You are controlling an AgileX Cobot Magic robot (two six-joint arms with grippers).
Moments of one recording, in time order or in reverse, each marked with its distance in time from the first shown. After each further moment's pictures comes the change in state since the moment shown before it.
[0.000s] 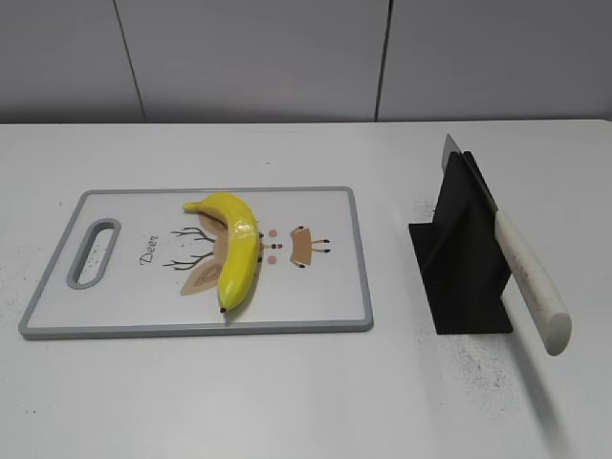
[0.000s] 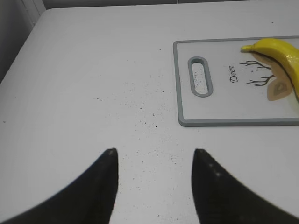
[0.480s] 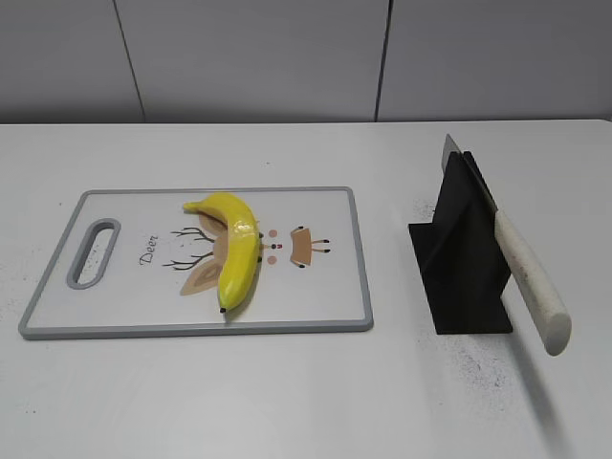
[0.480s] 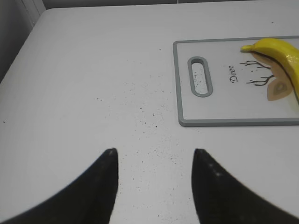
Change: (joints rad) left arm 0.000 0.000 0.000 0.000 0.000 0.000; right arm 0.000 0.000 0.000 0.000 0.000 0.000
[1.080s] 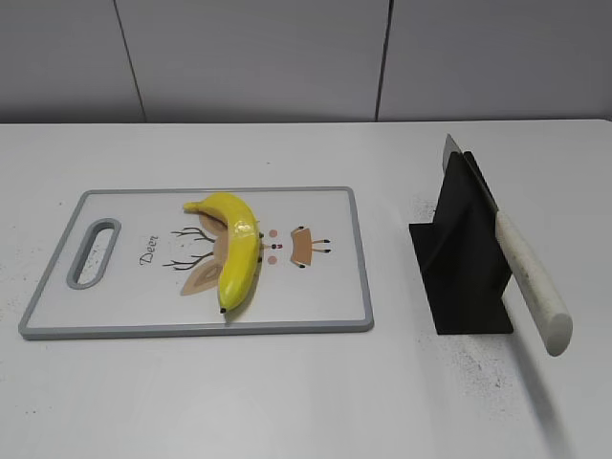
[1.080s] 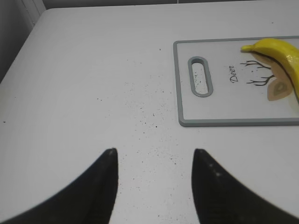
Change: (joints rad) left arm 0.000 0.000 0.000 0.000 0.000 0.000; right arm 0.000 0.253 -0.106 -0.009 -0.007 0.119
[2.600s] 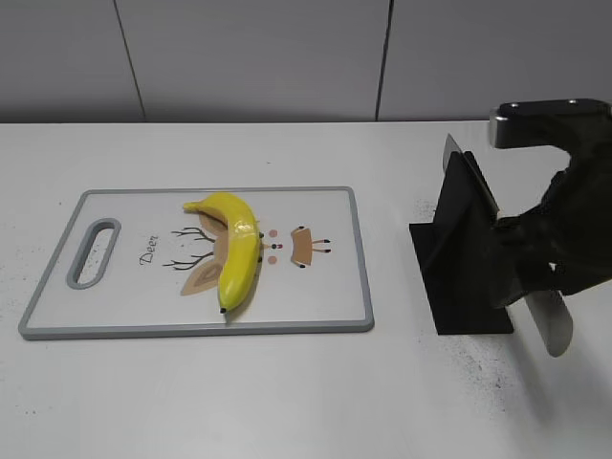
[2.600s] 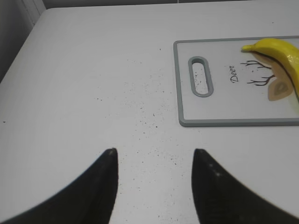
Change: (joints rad) left arm 0.000 0.000 0.000 0.000 -0.001 0.000; right arm 0.394 1.161 -0.304 0.015 -0.135 0.305
